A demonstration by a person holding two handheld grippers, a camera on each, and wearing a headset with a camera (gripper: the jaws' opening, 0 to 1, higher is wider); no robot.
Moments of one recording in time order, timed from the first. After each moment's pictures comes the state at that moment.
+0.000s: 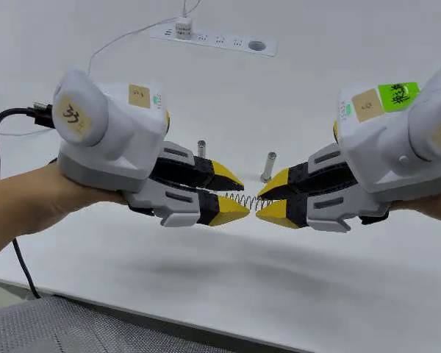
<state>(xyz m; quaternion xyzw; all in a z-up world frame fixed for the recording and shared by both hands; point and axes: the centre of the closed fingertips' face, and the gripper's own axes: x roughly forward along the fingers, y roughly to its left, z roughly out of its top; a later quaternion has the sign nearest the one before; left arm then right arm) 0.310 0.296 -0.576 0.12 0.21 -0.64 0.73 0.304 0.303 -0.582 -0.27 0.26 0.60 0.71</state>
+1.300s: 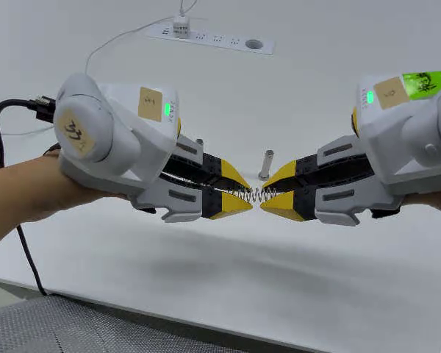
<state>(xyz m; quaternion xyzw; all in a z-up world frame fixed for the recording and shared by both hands) 0.306 0.288 -0.567 0.22 0.14 -0.66 0.70 0.308 0.293 -0.569 -0.23 0.24 0.59 0.73</state>
